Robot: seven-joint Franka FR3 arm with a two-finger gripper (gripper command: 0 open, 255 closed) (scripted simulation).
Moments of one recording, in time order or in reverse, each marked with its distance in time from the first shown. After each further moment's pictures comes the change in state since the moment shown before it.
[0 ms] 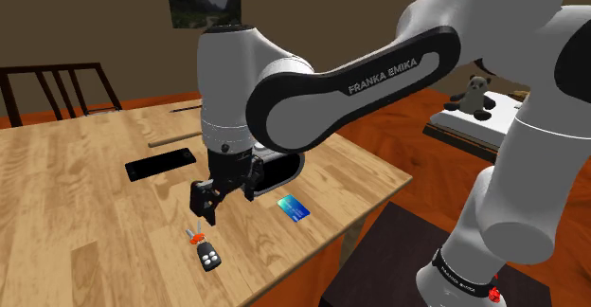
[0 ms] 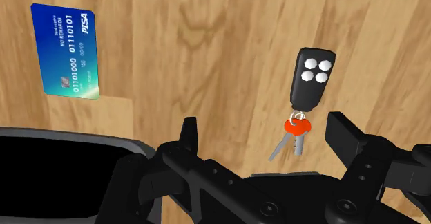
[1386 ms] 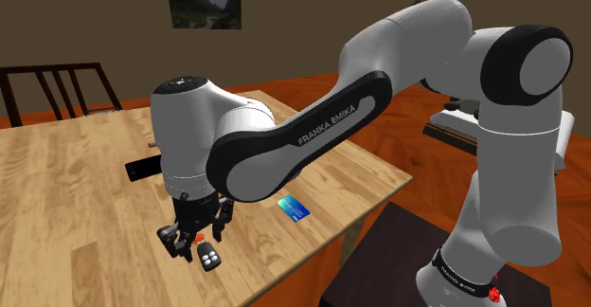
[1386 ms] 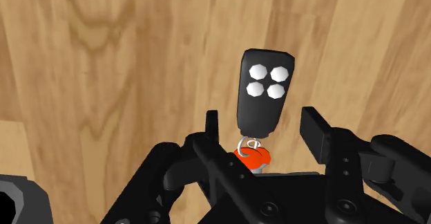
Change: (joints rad) arm 0.107 0.279 -0.012 0.146 -0.169 0.059 0.171
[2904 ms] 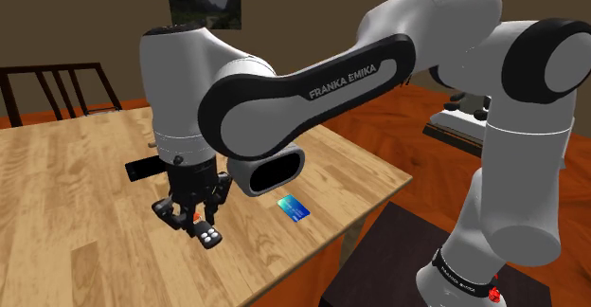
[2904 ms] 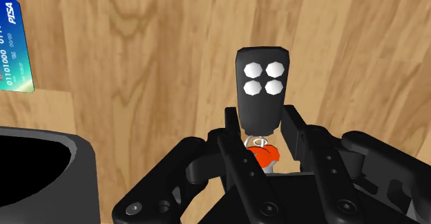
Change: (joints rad) arm -0.013 -0.067 0.021 0.091 0.049 -0.145 -0.031
